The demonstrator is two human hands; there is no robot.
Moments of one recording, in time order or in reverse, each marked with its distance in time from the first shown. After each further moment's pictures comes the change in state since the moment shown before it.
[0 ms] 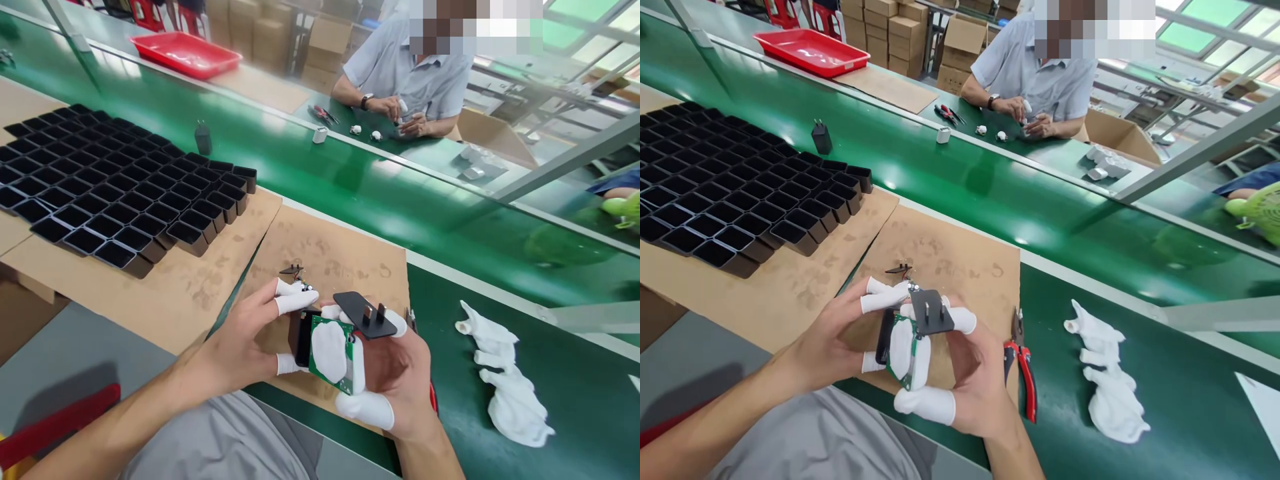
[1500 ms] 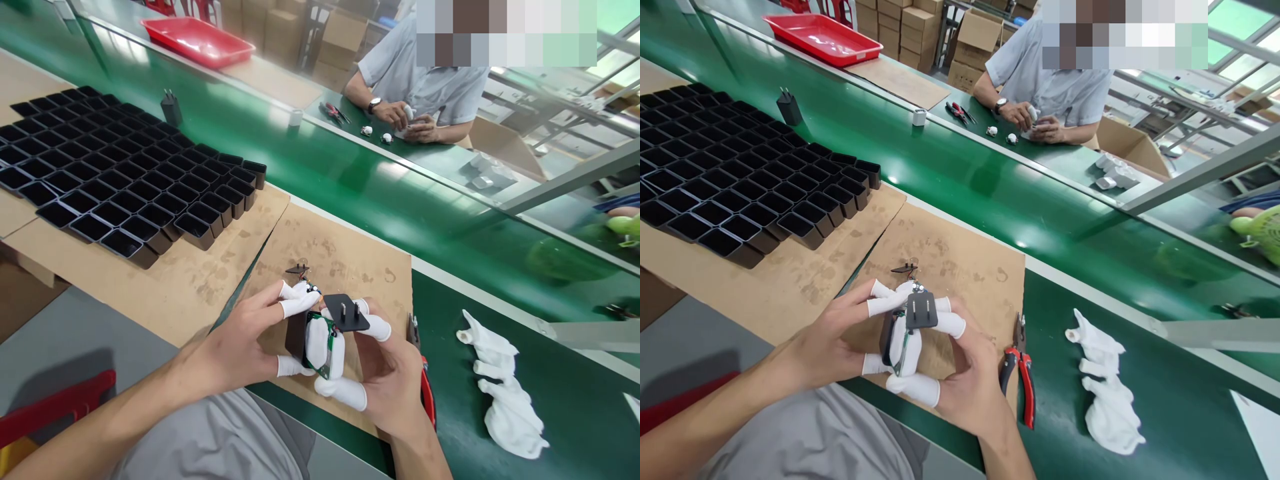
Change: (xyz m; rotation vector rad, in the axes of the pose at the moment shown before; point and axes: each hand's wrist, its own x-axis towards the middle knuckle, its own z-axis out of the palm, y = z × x) left_hand -0.002 0.002 -0.003 0.031 0.017 -0.003; right_hand 0.006 0.003 -0.002 -0.326 -0.104 -0.084
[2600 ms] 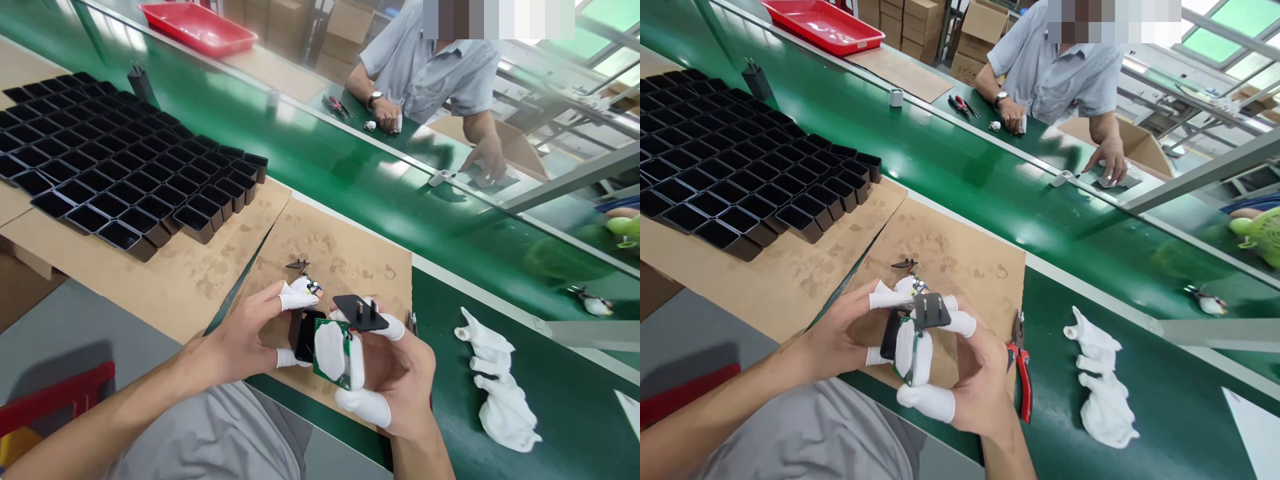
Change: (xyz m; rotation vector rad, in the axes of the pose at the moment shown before) left_hand -0.009 -0.017 0.009 -0.085 0.000 -0.047; right_hand -0.007 -0.001 -0.006 0.077 0.071 0.044
